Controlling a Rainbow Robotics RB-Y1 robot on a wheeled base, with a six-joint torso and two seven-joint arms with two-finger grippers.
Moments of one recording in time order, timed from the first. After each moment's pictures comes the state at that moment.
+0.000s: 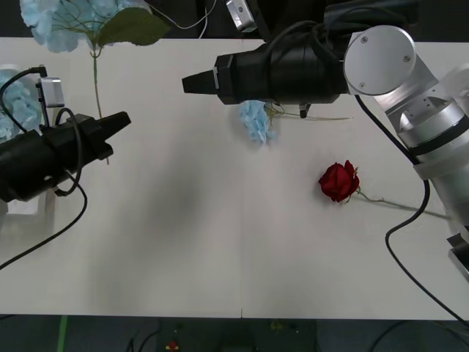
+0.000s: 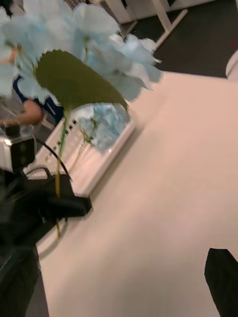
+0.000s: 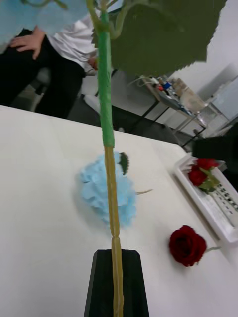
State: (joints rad) right arm -0.80 -0.48 0.38 -1.61 -1.34 0.95 1.68; left arm -0.13 0.49 0.15 -1.66 1.79 0.87 -2.33
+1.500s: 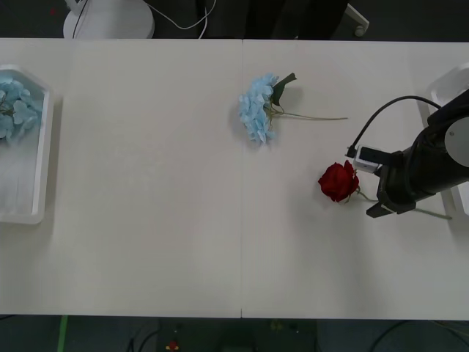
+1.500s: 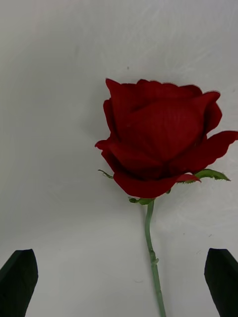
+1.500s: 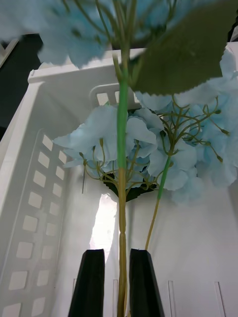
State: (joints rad) right arm -0.52 -0.99 0.51 -1.57 -1.19 1.25 2.32; left arm -0.13 0.59 0.65 -1.33 1.00 0.70 -2.33
